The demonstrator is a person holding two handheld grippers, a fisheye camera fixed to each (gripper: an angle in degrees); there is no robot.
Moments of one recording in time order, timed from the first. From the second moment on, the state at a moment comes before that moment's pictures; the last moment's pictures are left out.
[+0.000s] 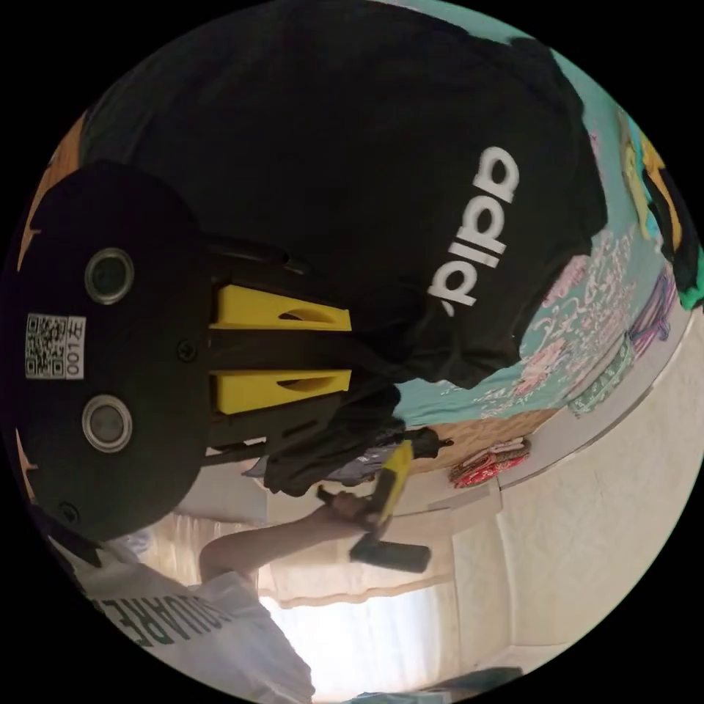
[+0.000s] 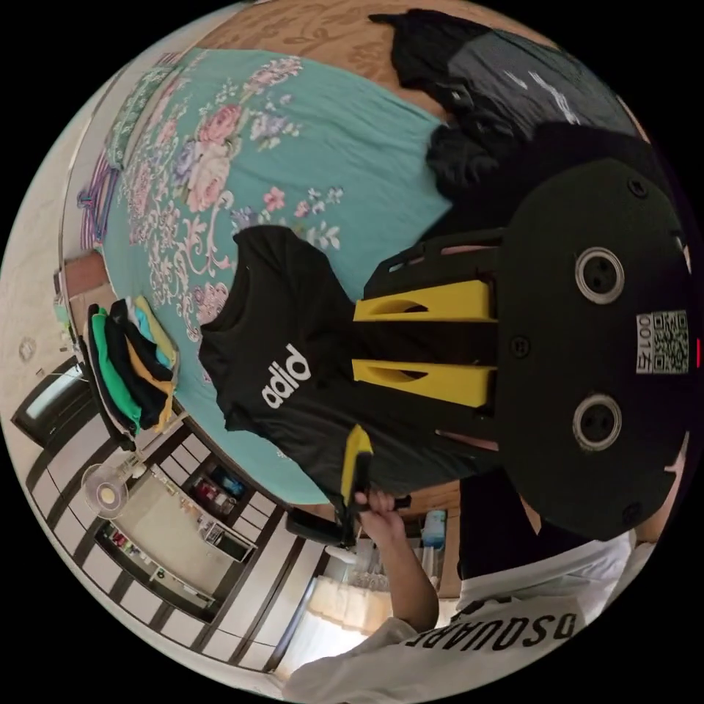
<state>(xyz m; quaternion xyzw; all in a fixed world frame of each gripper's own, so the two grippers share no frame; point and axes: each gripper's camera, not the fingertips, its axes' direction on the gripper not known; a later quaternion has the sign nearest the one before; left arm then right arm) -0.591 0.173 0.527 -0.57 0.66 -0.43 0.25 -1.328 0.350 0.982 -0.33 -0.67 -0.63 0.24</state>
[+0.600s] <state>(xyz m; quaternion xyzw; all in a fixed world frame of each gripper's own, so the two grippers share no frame) -0.523 0.106 0.607 -0.50 0.78 -0.17 0.33 -1.158 0.486 0.849 -0.26 -0.58 -0.65 0.41</state>
